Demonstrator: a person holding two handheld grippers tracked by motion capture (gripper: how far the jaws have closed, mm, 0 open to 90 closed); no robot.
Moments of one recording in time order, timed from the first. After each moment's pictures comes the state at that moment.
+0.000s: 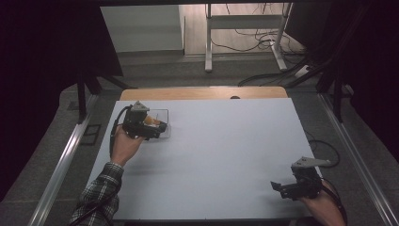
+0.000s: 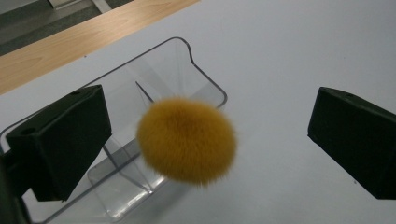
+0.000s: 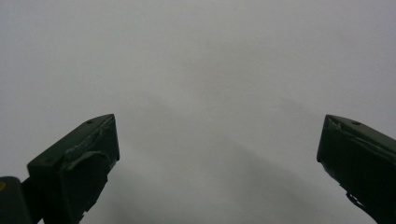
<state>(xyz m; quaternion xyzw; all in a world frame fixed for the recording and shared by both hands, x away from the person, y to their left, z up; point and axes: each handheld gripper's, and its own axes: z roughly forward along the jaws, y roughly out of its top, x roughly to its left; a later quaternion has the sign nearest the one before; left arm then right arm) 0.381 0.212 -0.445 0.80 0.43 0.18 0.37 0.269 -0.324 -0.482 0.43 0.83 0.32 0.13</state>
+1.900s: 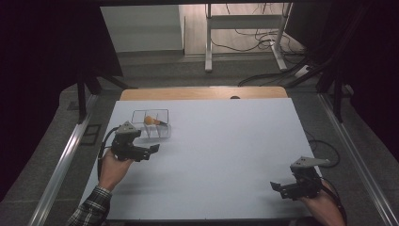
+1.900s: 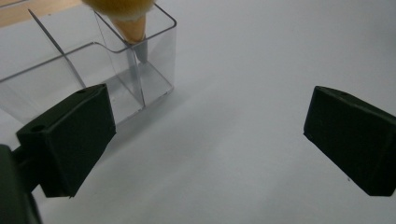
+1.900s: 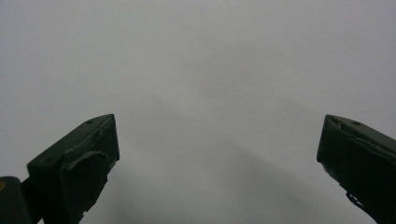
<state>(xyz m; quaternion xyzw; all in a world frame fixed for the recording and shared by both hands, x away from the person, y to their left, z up) 0.317 0.230 -0.464 0.79 0.43 0.14 0.41 0.270 -0.323 -0.481 0.42 0.84 0.32 0.13</state>
